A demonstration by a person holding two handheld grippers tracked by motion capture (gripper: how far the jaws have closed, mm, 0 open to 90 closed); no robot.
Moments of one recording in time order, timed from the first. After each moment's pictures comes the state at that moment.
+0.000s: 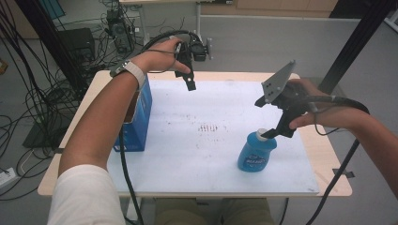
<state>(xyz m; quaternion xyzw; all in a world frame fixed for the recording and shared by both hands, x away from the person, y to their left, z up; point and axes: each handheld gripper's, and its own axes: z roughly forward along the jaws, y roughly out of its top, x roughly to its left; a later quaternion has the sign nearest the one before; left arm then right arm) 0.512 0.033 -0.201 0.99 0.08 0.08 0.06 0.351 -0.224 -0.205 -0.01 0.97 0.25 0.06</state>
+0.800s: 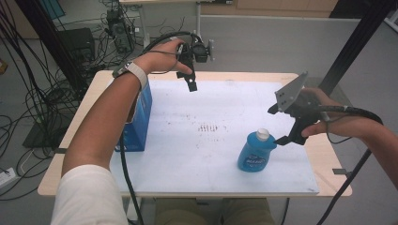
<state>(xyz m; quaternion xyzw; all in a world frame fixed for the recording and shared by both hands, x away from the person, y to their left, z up) 0.512 0.028 -0.204 0.99 0.08 0.08 0.05 0.346 -0.257 -0.227 0.01 0.97 0.23 0.05</state>
